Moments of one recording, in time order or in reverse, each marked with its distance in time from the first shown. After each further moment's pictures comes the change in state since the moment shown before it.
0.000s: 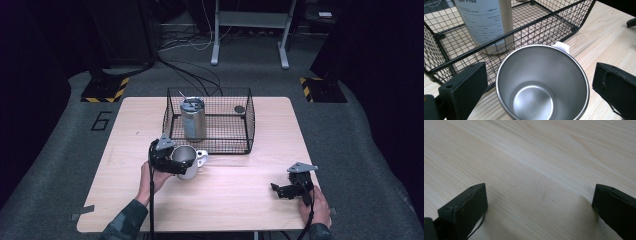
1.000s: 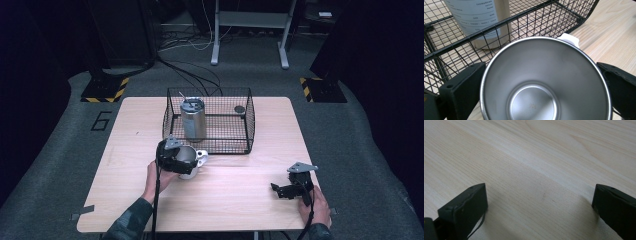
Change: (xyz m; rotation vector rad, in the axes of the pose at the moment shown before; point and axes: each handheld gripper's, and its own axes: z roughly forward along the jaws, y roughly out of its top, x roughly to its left) left arm -0.001 -0.005 0.025 0.050 0.008 0.006; right arm 0.000 0.000 0.000 0.000 0.001 0.002
